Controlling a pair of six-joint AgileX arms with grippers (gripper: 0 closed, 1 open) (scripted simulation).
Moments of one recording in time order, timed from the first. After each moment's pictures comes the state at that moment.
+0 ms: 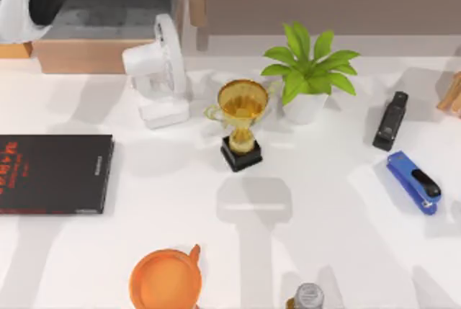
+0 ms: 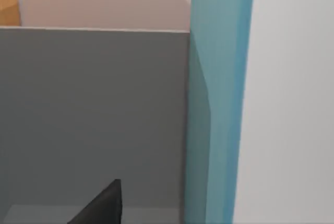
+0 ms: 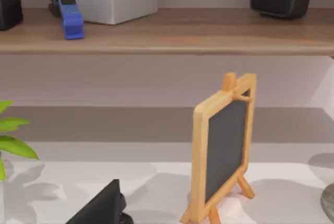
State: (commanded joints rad) left arm -0.20 2.01 1.40 0.61 -0.16 -0.01; right arm 0.00 0.00 0.00 0.00 0.00 0.00
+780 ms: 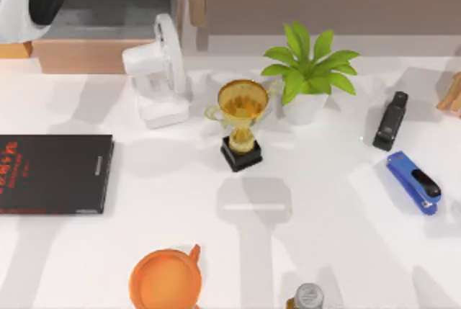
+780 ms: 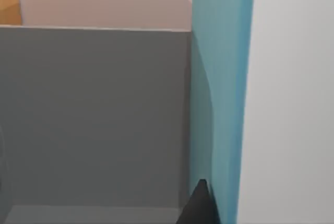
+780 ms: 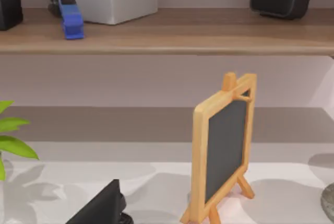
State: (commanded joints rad) left arm -0.20 2.01 1.40 0.61 -0.16 -0.01; right arm 0.00 0.00 0.00 0.00 0.00 0.00
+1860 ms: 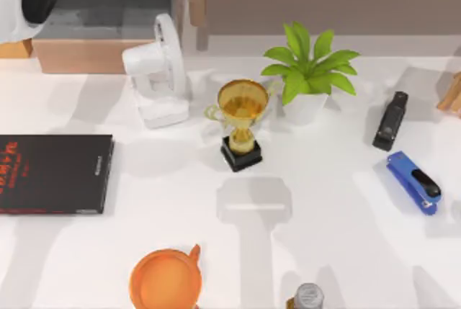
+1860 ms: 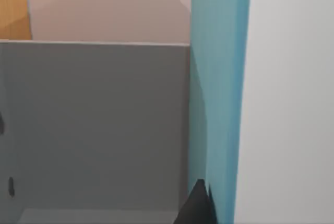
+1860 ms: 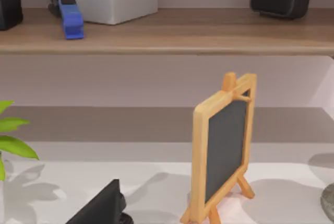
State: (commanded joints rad) left arm -0.20 1.96 1.37 0.59 -0.16 -0.01; right arm 0.00 0.00 0.00 0.00 0.00 0.00
